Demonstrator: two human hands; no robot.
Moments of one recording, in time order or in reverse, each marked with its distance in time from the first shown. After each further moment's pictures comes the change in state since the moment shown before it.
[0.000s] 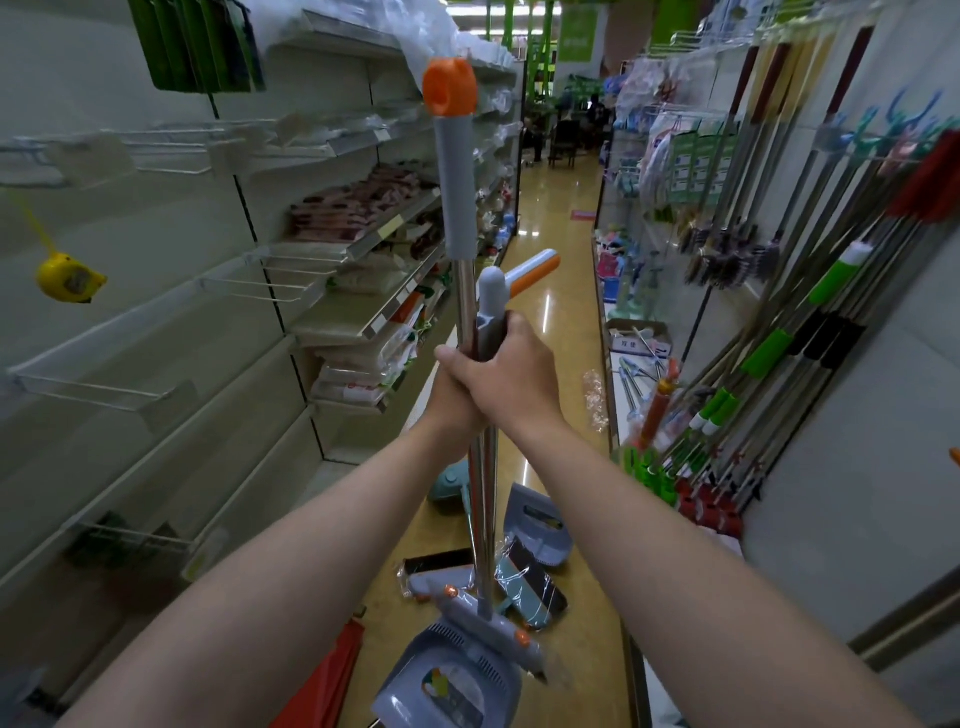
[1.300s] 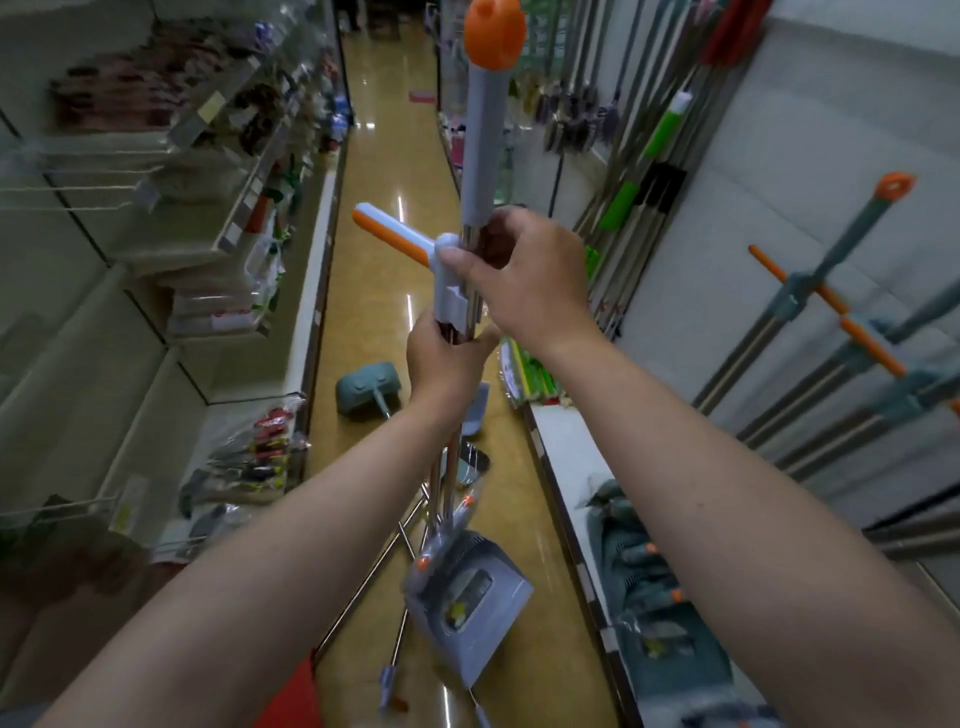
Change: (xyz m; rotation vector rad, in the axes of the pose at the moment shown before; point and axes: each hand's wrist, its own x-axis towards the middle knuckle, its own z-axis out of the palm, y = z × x) left_hand -0.113 -0.030 0.009 -0.155 -0.060 -0.225; right_hand -0.112 -0.020 -0.033 -0.223 0.311 -0.079
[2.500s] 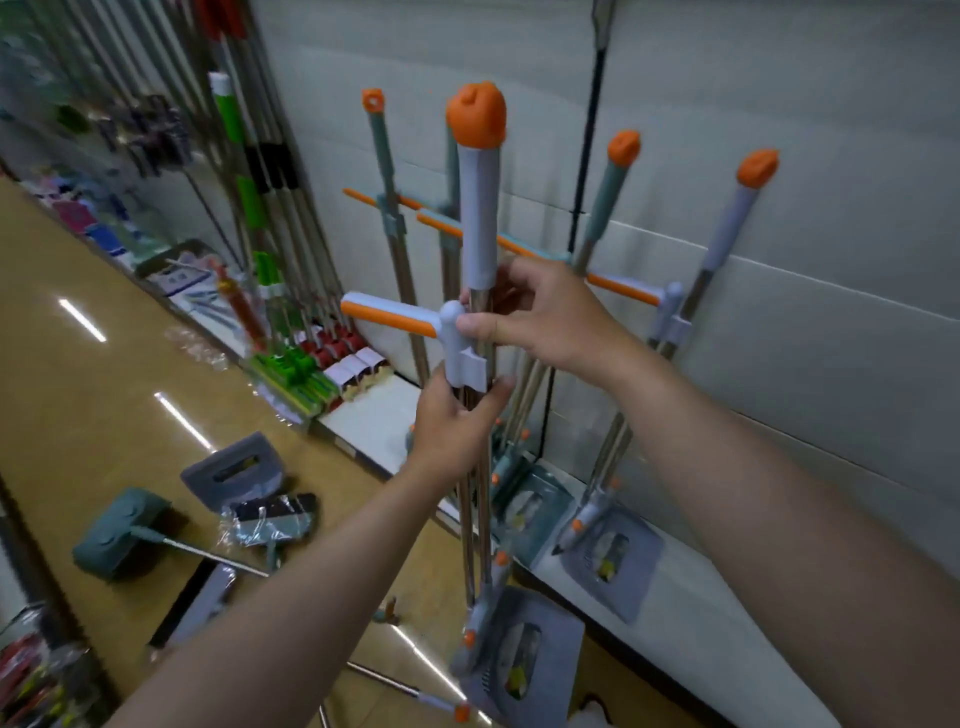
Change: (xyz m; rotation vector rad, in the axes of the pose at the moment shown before) left_hand -0.258 0.006 0.195 -0.030 -1.001 0.267; right_hand -0.223 0.104 -0.302 0.027 0.178 0.424
